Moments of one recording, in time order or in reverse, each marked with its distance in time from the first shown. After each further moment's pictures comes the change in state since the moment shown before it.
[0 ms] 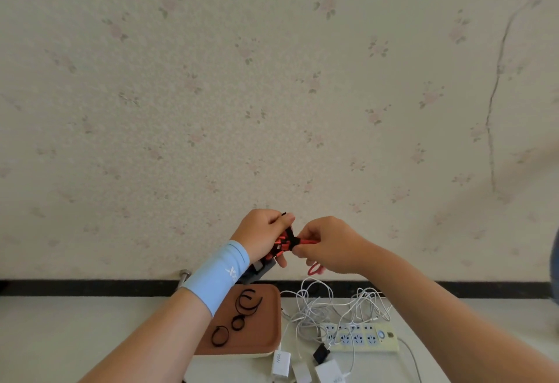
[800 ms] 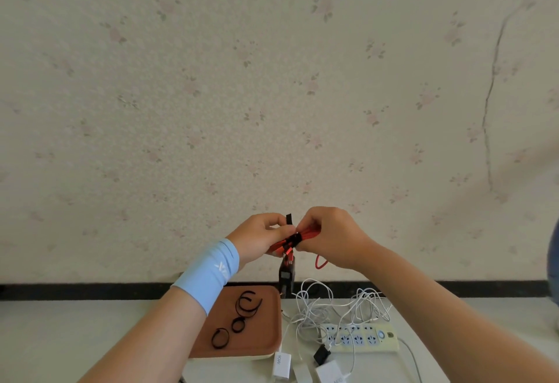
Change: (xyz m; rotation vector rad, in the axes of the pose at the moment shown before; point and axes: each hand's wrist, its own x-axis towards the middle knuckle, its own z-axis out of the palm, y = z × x) left_hand 0.003 -0.006 -0.010 -0.138 -0.171 -0.028; right_hand -0.002 -0.003 -0.005 0.011 0.194 -0.097
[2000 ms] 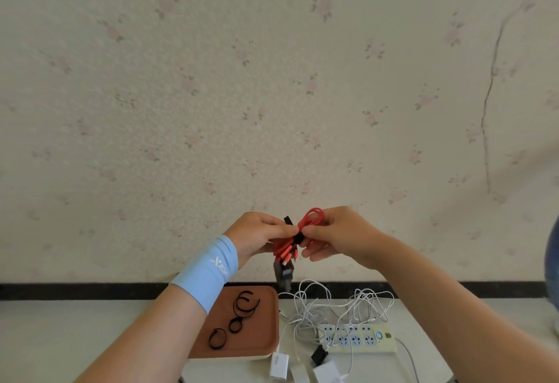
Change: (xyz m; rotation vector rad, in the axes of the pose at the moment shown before) left_hand 0.003 0.005 0.001 -0.228 0.056 -0.079; right_hand 0.000 0.002 -0.018 0.483 -0.181 0.211
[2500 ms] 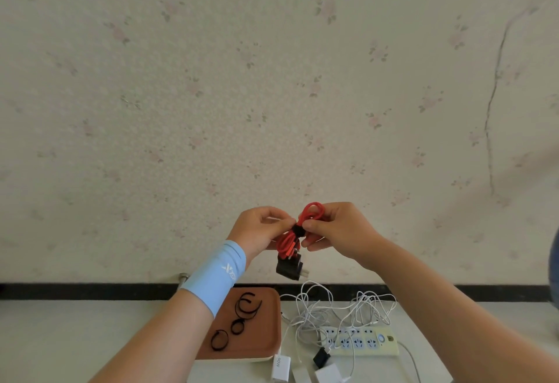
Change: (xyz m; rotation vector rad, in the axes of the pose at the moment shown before) left_hand -0.004 0.000 0.005 0.028 0.196 0.137; right_hand 0.006 -0.001 0.008 0.020 0.110 -0.124
